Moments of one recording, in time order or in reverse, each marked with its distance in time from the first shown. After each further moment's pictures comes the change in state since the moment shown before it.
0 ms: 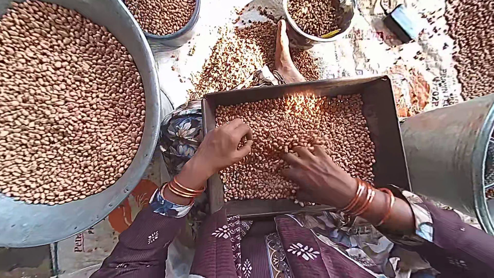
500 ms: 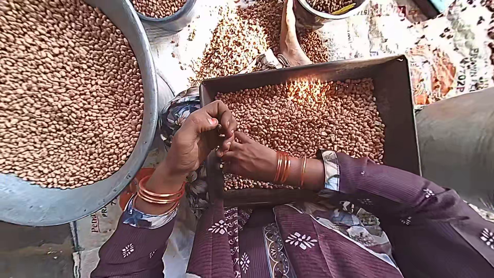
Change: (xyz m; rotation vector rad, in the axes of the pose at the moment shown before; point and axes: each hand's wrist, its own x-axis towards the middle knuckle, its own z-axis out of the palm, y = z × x) left_hand -0.024 0.023 -0.044 -1.330 0.045 -0.279; right_hand 0.113 -0.055 0.000 -0.016 0.261 -0.549
